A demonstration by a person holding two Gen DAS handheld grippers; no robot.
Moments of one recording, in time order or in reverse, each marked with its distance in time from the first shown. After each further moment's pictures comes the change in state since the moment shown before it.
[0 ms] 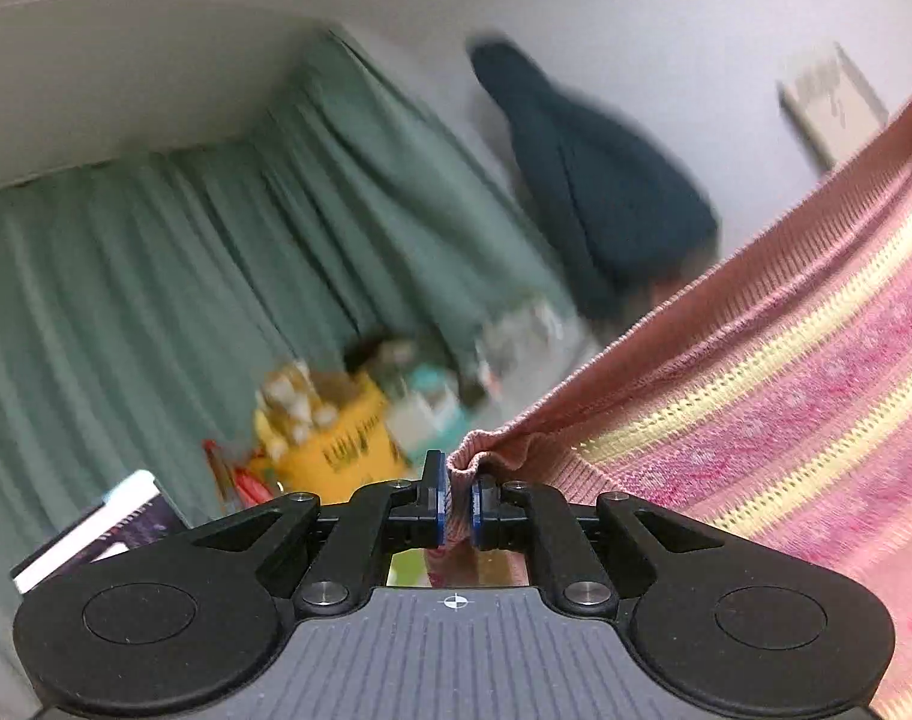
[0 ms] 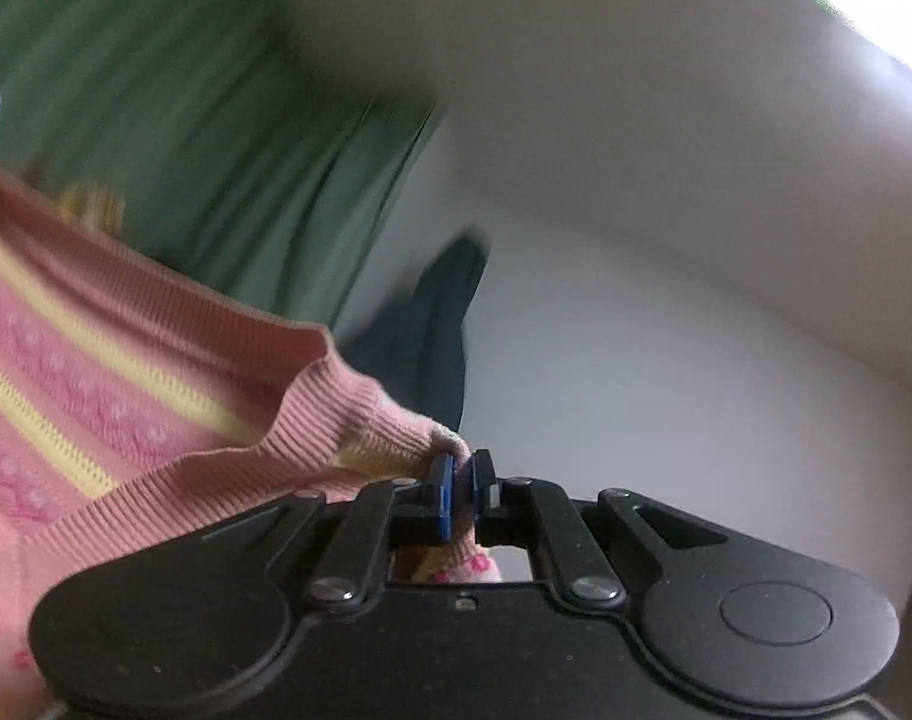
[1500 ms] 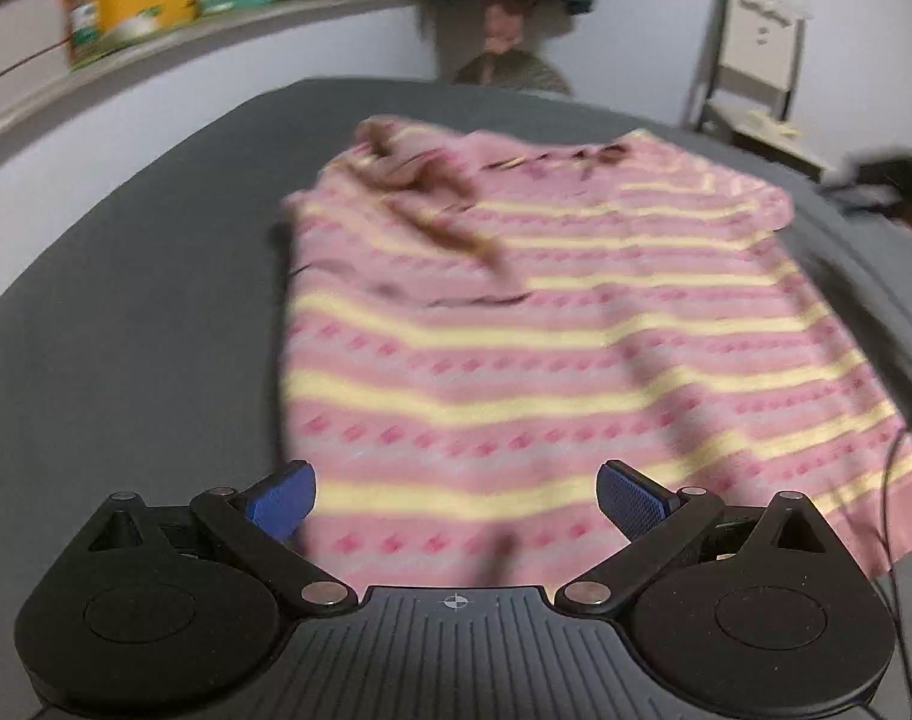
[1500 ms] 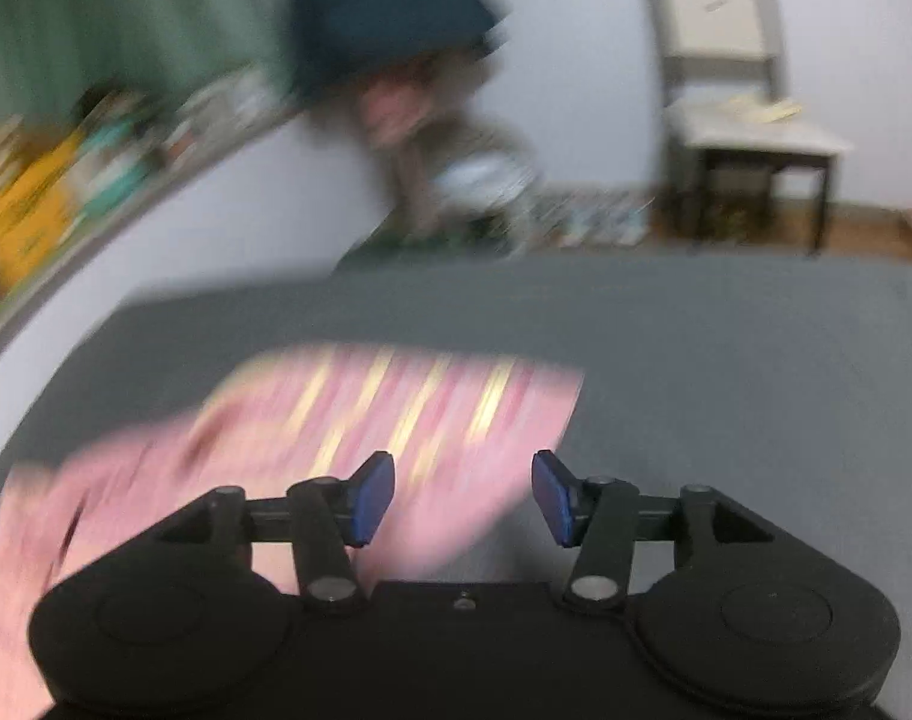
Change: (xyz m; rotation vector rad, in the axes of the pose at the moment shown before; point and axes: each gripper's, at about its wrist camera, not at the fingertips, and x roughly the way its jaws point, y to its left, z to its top) left arm -0.111 -0.035 -0.254 -0.474 0.580 -0.617; right arm -0.065 -0.126 -0.230 0.615 0.821 0.494
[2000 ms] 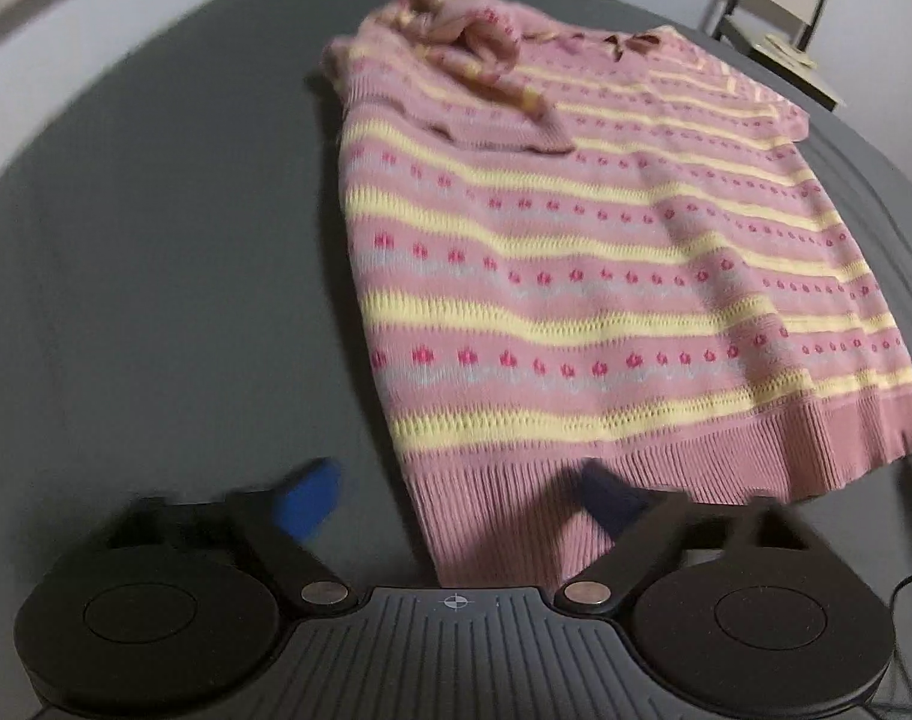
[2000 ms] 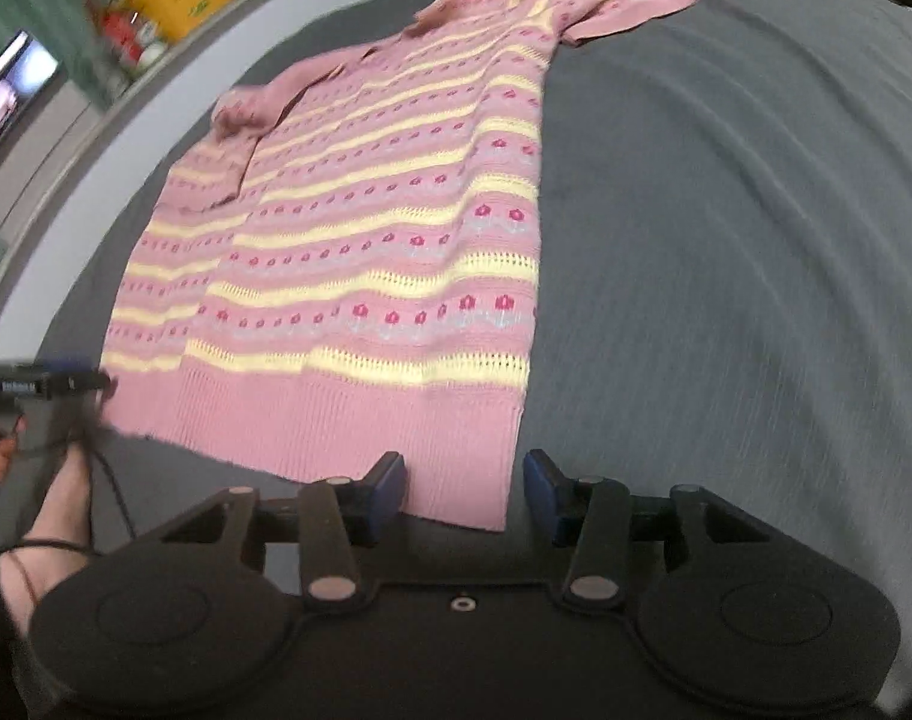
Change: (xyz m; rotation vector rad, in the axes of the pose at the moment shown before) left arm 0.003 0.032 -0.031 -0.047 0.229 -0.056; right arm -0.129 0.019 -0.220 -0.005 0.271 0.188
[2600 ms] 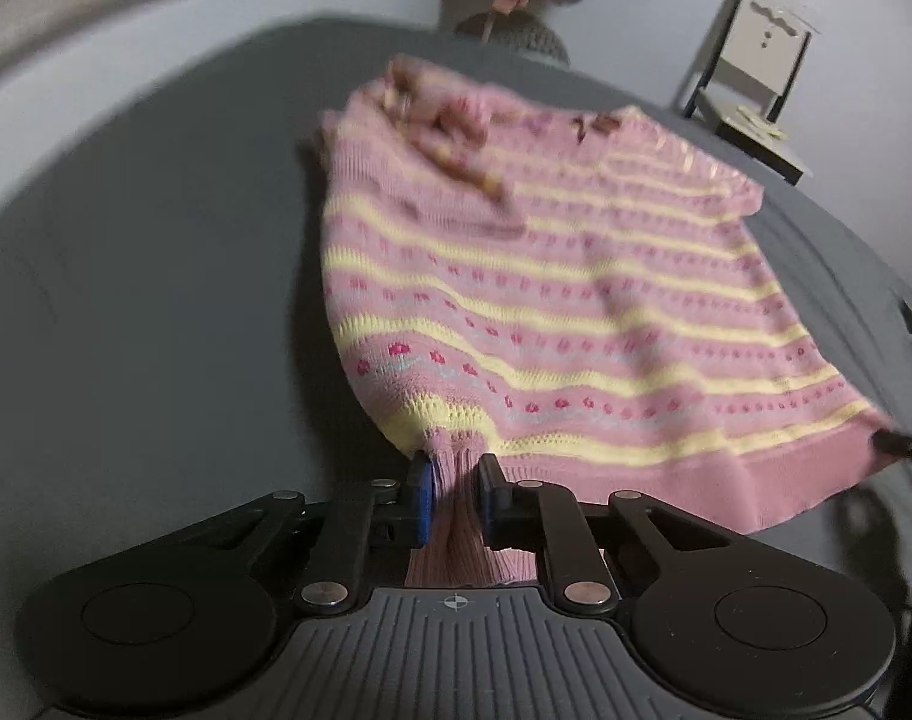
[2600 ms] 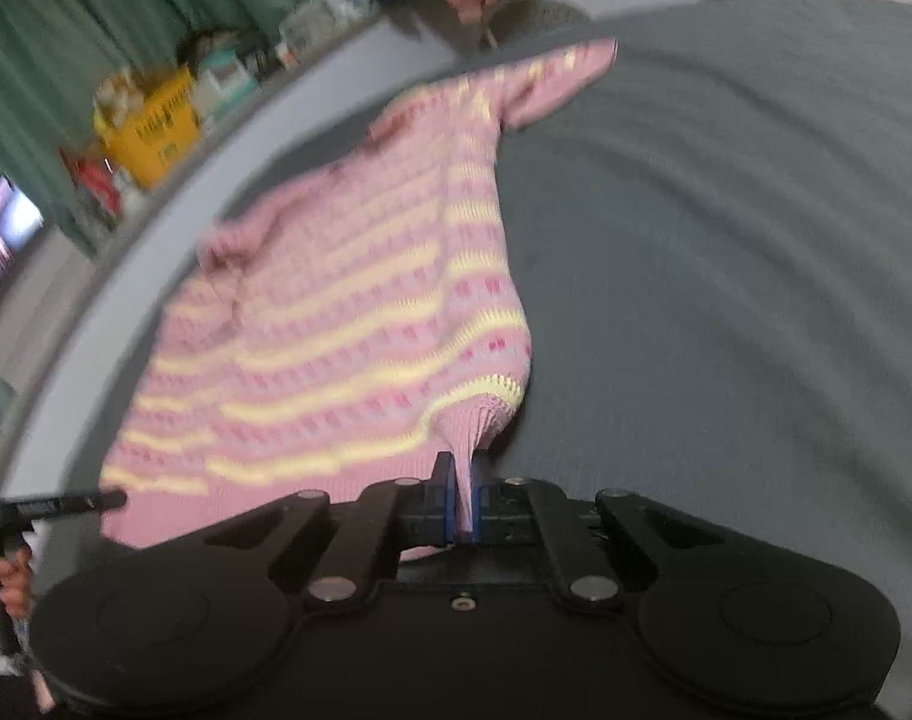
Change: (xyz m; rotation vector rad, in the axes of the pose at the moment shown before) left arm -0.050 -0.005 0.000 -0.004 -0.152 -0.053; right arm -0.032 -0.010 -0.006 0.184 -0.242 0.087
